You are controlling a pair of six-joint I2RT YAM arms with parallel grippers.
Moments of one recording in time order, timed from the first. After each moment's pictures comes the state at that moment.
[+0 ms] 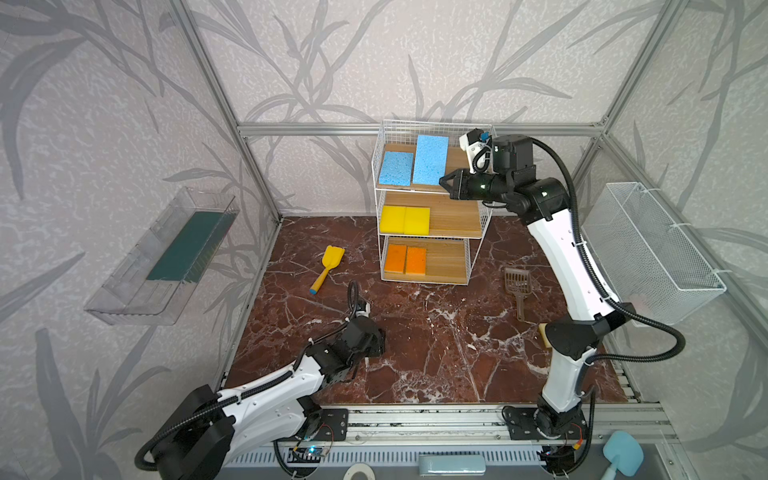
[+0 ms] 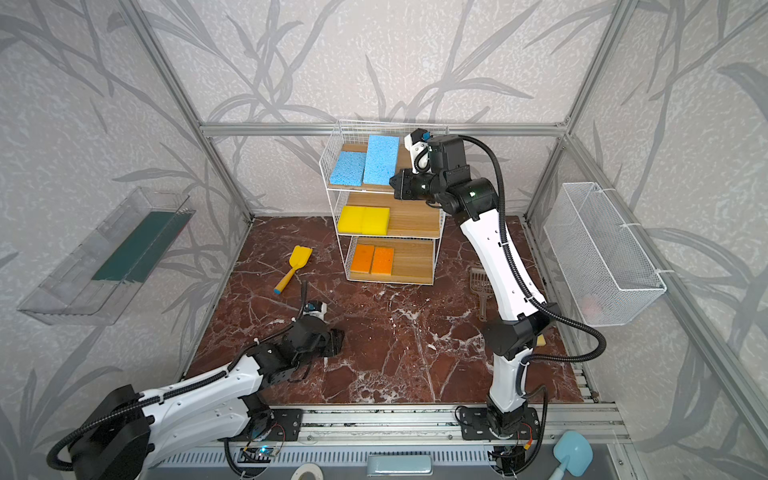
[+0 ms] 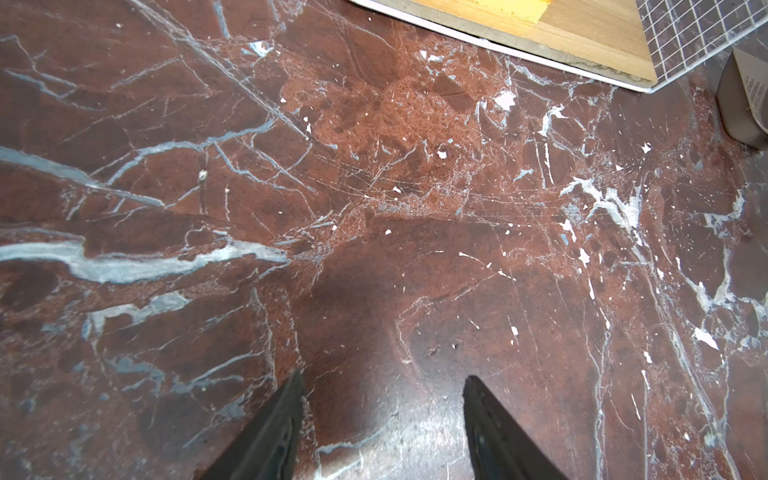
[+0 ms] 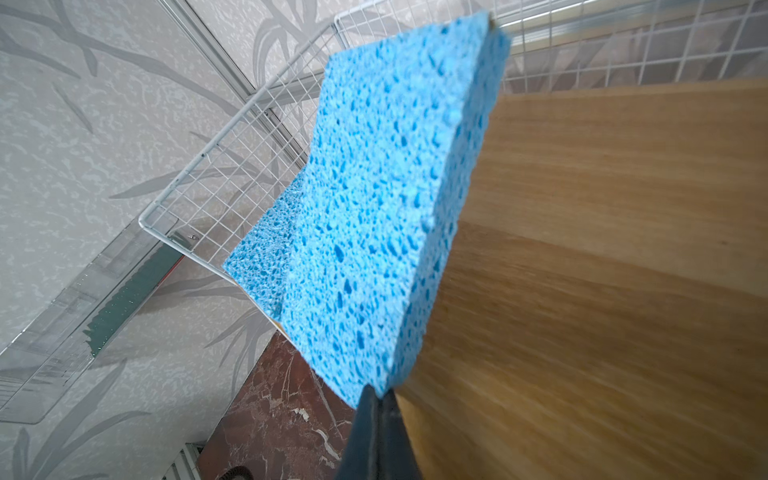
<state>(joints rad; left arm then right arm) -0.75 1.01 0.35 -0.18 -0.22 -0.71 0.44 1.91 2.43 -0.91 -0.34 0.38</state>
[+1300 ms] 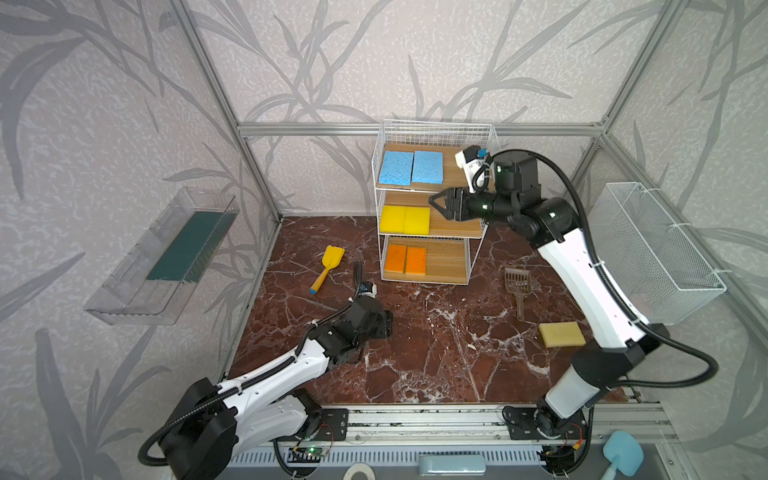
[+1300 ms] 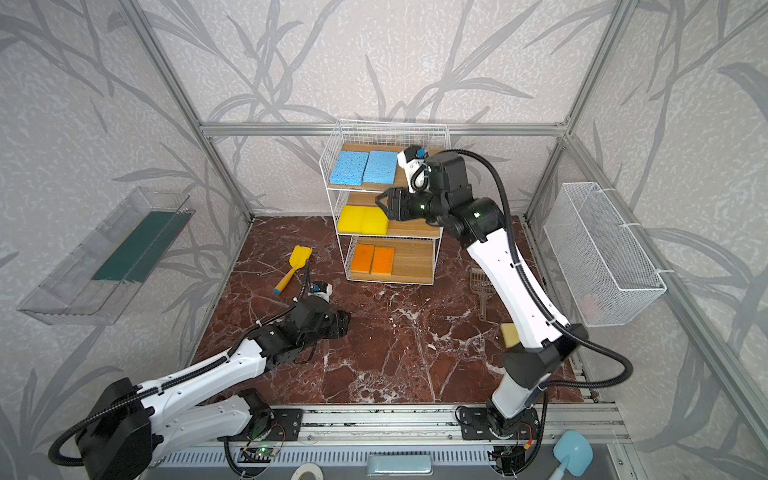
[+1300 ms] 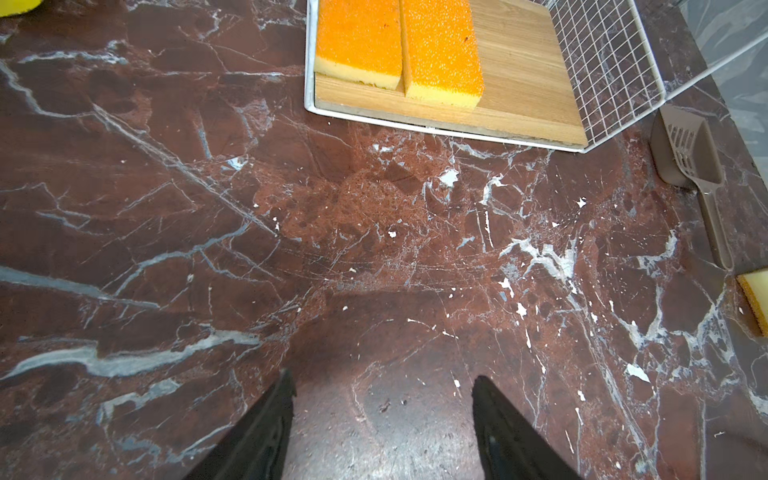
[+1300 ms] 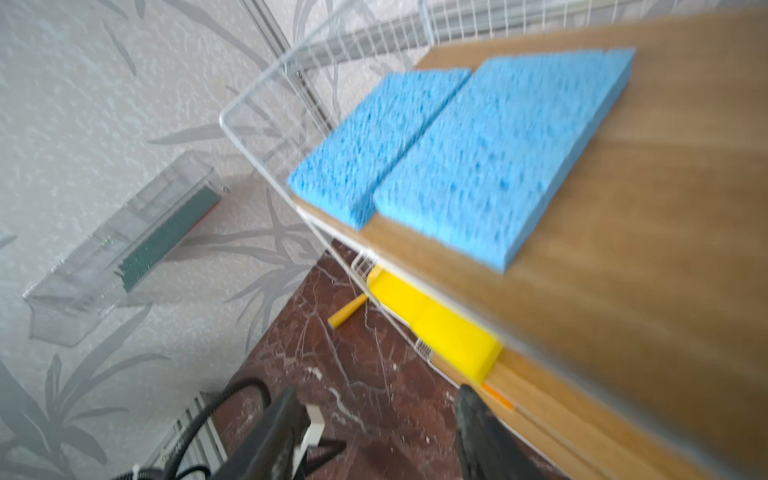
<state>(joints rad) -0.72 1.08 0.56 -0.25 -0.20 -0.62 0.54 1.57 1.93 -0.76 -0.32 0.35</state>
